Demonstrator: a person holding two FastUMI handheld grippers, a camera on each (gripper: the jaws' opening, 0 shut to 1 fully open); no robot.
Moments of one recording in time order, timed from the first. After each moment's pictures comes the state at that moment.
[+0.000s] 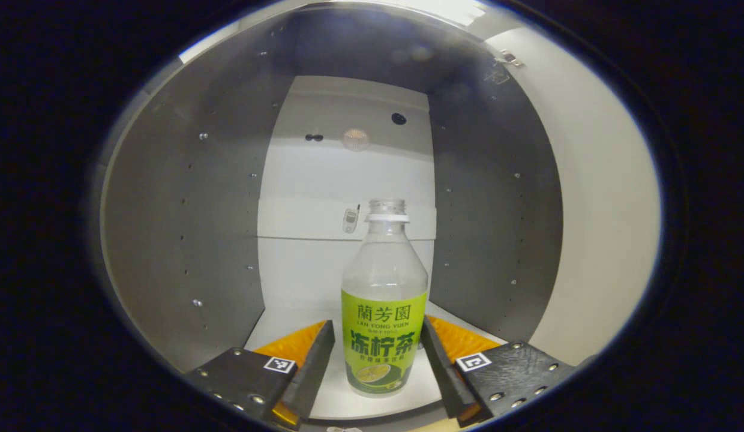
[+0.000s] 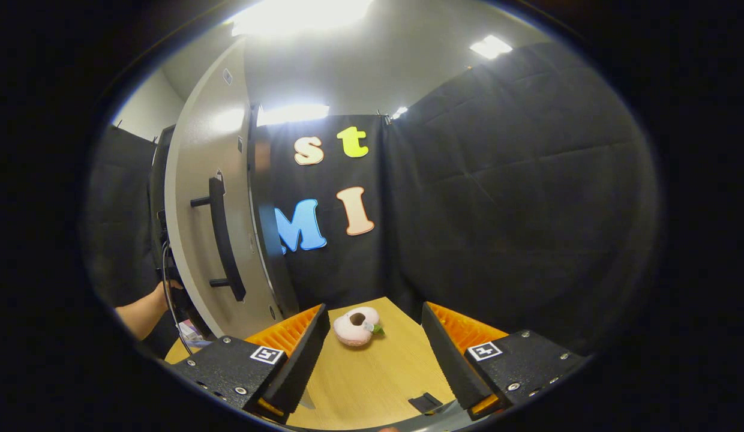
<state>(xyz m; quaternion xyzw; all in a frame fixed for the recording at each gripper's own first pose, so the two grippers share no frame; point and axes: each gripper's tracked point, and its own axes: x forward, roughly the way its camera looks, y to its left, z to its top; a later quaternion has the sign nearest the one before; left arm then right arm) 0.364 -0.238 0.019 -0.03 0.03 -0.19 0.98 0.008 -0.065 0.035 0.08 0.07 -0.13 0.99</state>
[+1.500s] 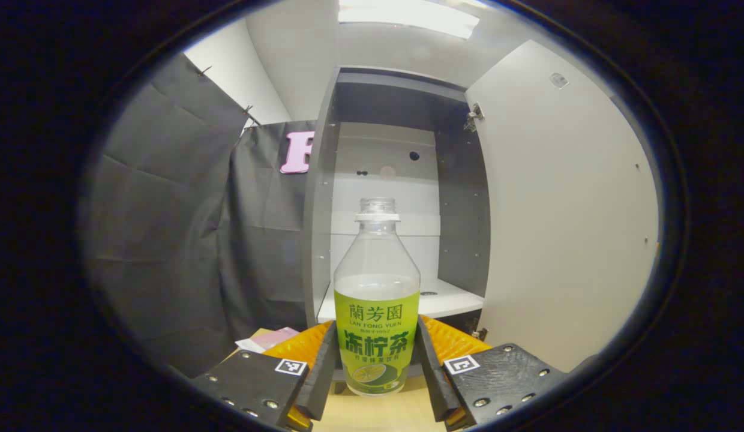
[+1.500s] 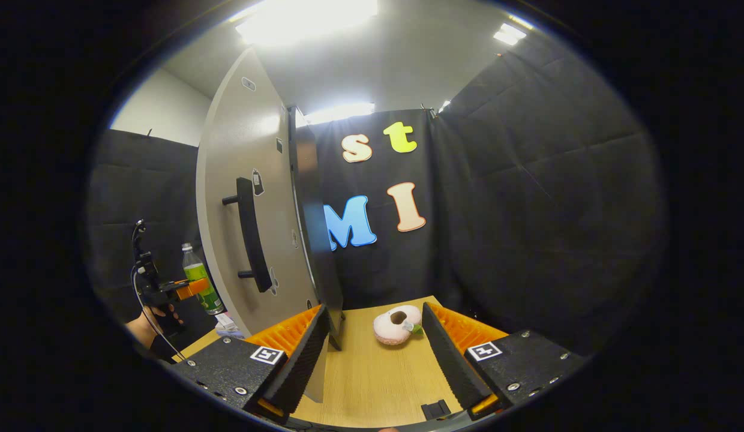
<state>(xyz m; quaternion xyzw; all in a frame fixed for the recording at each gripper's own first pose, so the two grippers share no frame) 0.117 -0.122 0.011 -0.04 0.00 -0.11 0.99 0.020 -0.060 0.031 0.08 0.07 0.02 0.99</state>
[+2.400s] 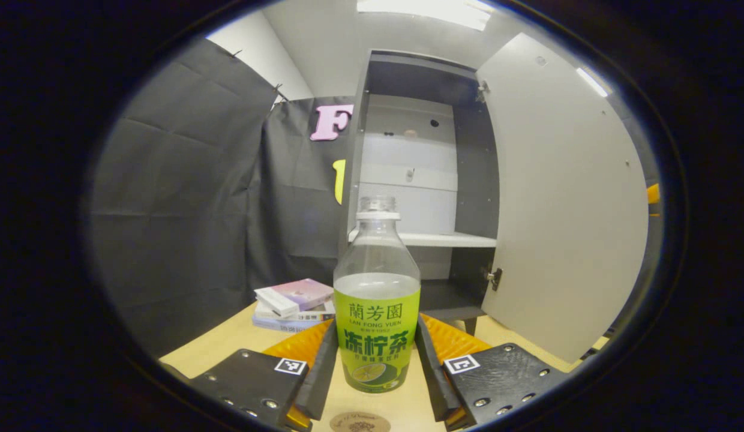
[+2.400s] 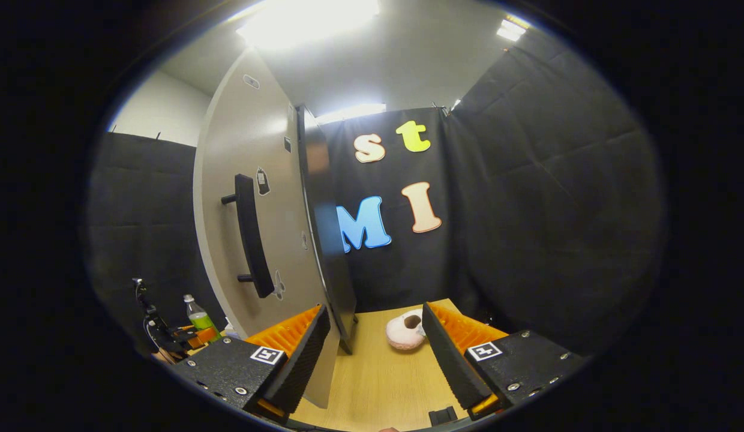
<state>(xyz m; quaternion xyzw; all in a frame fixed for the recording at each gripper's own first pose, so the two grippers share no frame) 0.039 -0.090 -0.125 -0.05 0.07 -0.07 0.99 0.044 -0.052 0.025 0.09 0.07 0.06 0.99</state>
